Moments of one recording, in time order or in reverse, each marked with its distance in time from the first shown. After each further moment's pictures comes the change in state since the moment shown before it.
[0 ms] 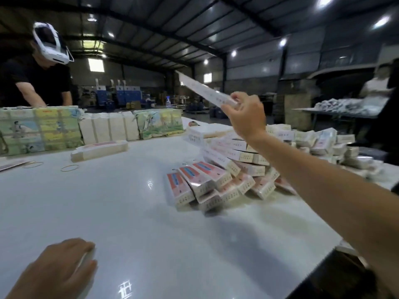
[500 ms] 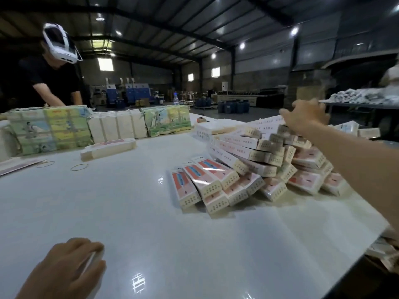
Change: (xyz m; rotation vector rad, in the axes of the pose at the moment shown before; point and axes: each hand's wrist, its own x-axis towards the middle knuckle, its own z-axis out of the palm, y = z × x) left_hand 0.008 0.001 -0.003 -0.098 -0.077 0.006; right_hand 0.040 0.101 -0.048 -0.707 -0.093 0.382
